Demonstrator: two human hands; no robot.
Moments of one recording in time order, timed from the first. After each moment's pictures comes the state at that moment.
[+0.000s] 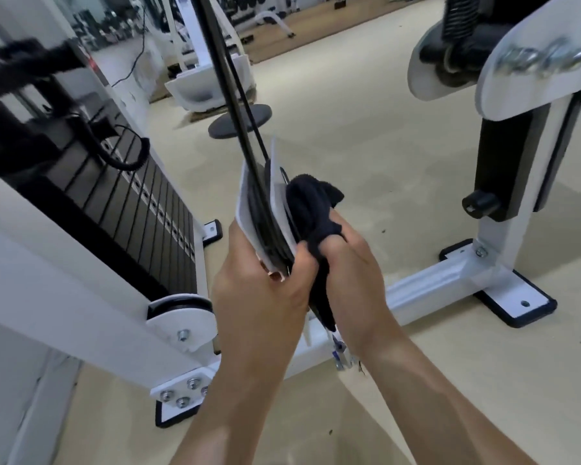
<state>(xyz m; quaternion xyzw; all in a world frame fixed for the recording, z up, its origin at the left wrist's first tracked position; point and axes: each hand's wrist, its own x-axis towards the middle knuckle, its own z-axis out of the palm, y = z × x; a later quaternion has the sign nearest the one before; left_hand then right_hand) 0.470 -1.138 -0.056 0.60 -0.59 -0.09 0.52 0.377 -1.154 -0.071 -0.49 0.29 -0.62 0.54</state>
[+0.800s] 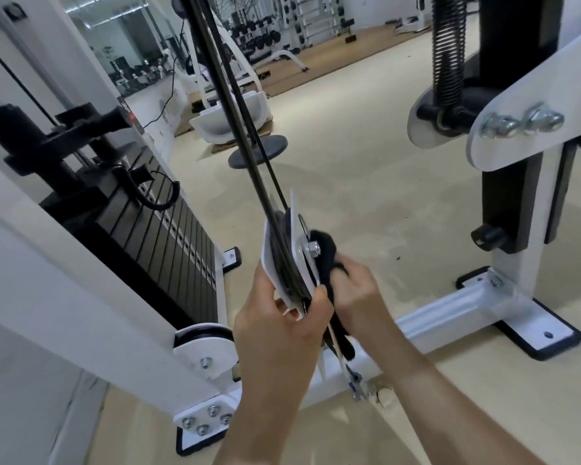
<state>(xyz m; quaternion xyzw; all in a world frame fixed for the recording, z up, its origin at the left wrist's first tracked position) 0.472 -1.135 -0.053 0.59 -0.60 -0.12 0.53 0.378 -1.197 -0.098 -0.51 0.41 -0.58 0.48</state>
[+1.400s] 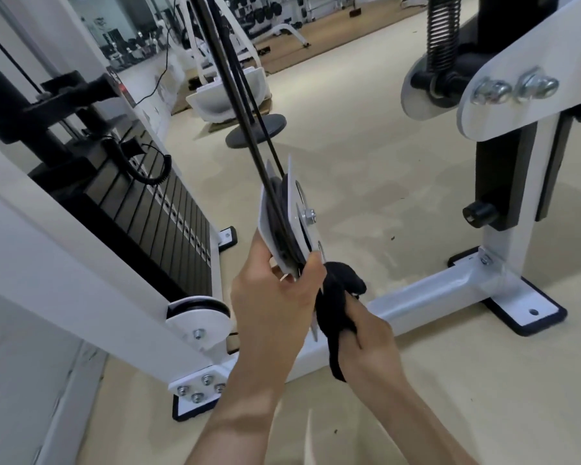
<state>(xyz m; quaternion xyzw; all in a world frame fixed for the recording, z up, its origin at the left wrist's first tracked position) 0.465 -1.140 -0.057 0.59 -0.59 -0.13 0.54 0.369 -1.119 -0.149 -0.58 0.47 -0.51 0.43</state>
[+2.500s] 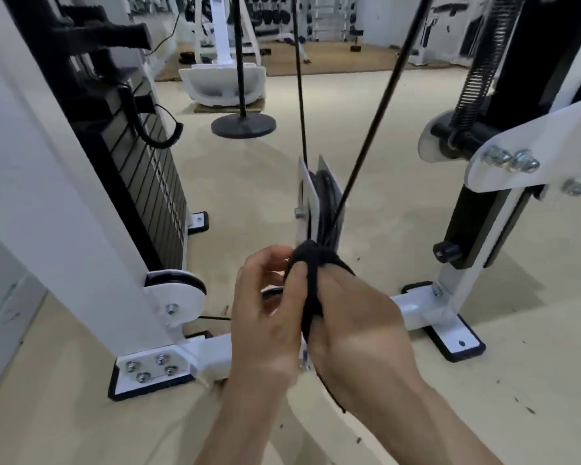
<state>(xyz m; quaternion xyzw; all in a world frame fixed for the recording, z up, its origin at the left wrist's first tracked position) 0.468 -1.093 -0.057 0.48 -0.44 -0.34 0.68 0.375 -1.085 -0.040 -0.78 0.52 -0.35 -0.01</state>
